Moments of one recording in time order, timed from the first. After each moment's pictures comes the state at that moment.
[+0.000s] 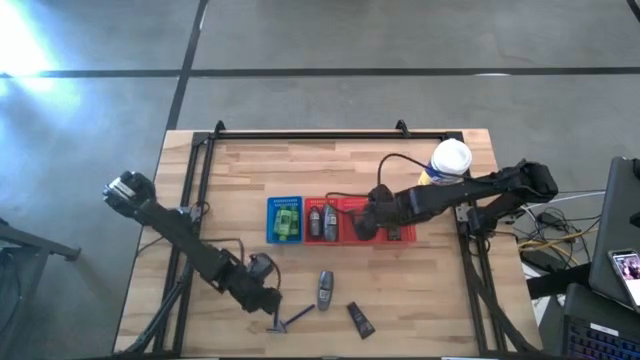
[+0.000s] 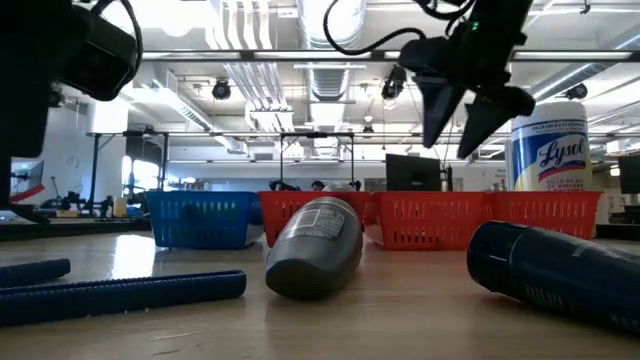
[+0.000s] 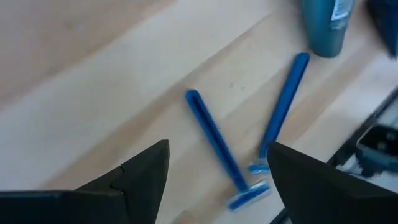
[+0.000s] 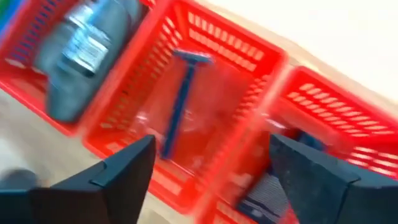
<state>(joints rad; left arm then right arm) -0.66 1.52 0.90 -0.42 -0.12 -1.64 0.12 1.50 1.09 -0.85 0.31 1.11</state>
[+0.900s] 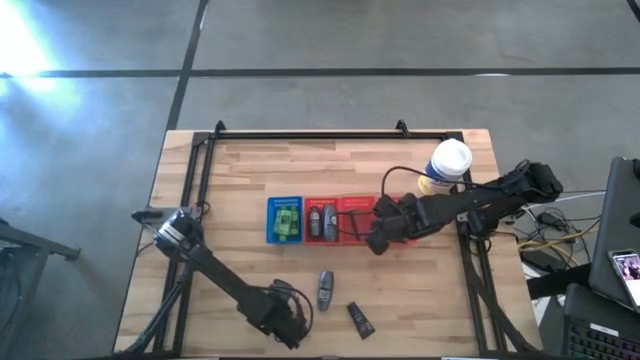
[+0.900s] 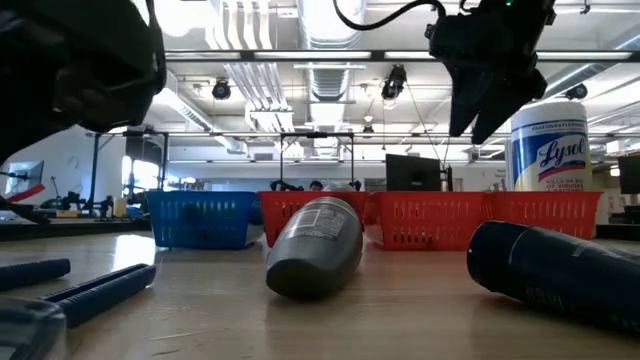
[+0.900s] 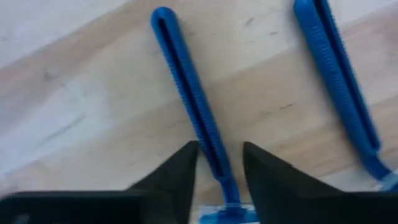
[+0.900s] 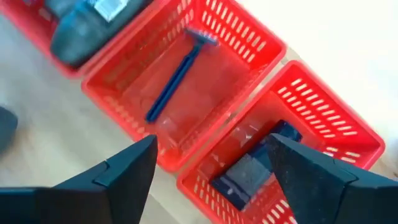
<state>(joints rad) -0.67 2.10 1.49 -0.91 0.03 -1.83 0.24 1.47 1.10 -0.94 0.38 1.00</state>
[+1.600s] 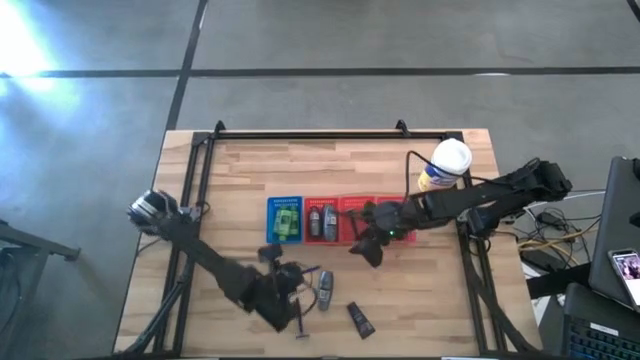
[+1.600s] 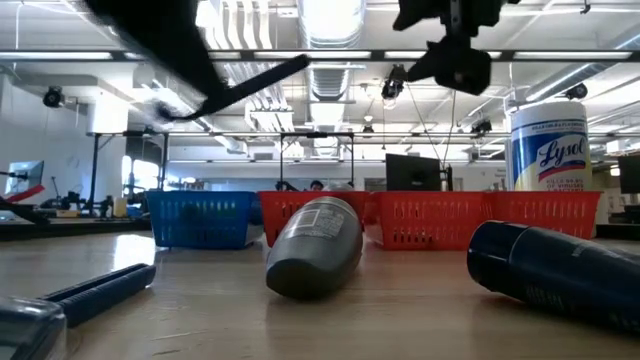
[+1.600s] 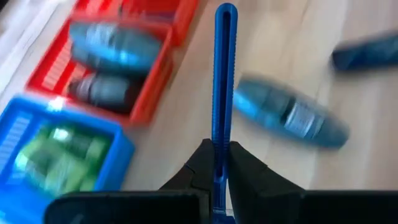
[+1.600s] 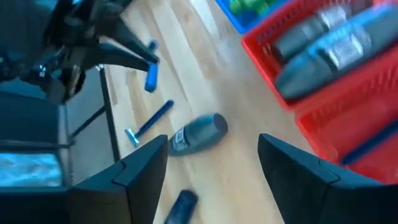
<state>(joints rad) -0.62 1.75 1.35 -0.77 -0.65 -0.81 0.20 1.38 1.02 -0.36 -0.05 0.84</state>
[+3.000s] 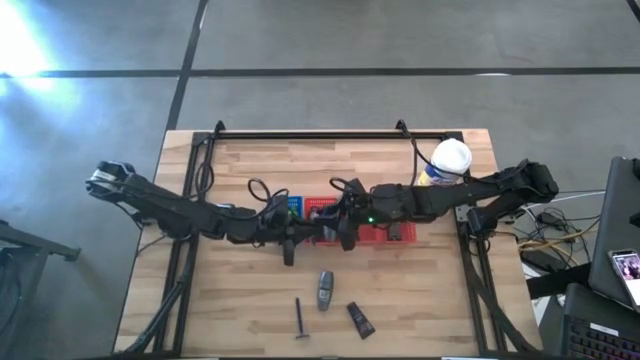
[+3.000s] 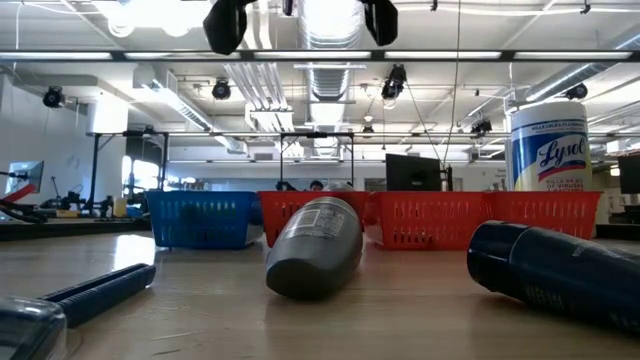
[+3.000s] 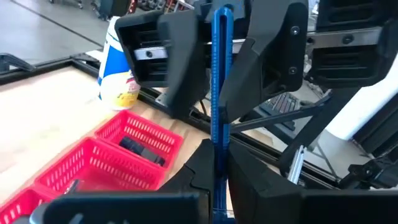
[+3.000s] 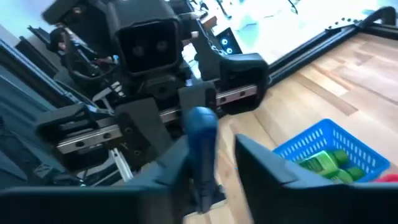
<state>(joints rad) -0.31 1.28 0.84 0.36 -0.41 -0.50 0.14 1.50 1.14 0.11 0.17 0.66</state>
